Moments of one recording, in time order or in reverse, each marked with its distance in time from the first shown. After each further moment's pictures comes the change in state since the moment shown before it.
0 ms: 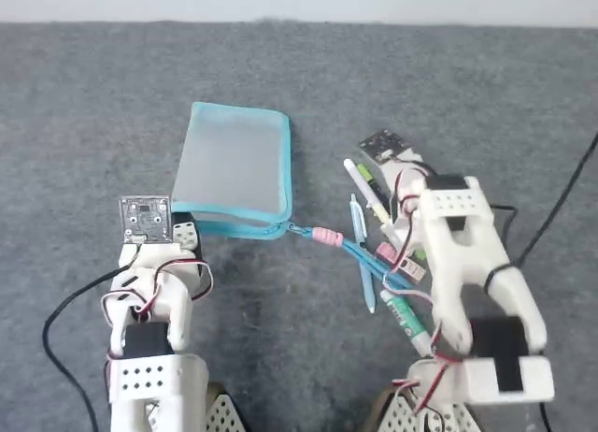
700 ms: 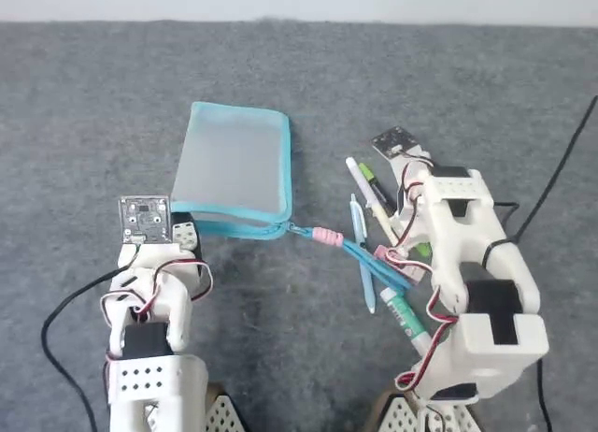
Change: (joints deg) left arm 0.7 0.0 0.0 0.0 0.0; right arm 2.1 10.8 -5.2 -3.0 0.0
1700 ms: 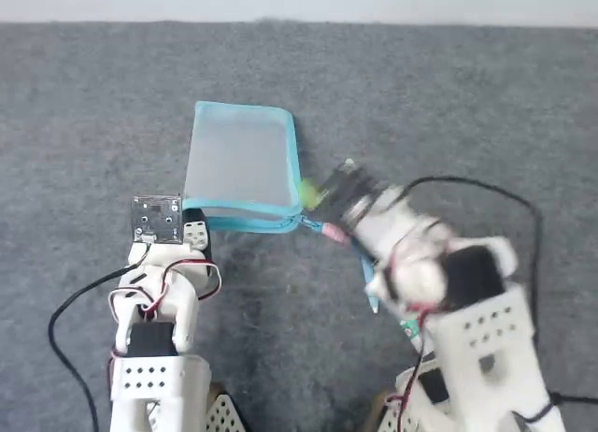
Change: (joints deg) left arm 3.2 0.0 0.0 -1.1 0.4; right arm -24.8 -57.1 1.6 42.7 1.8
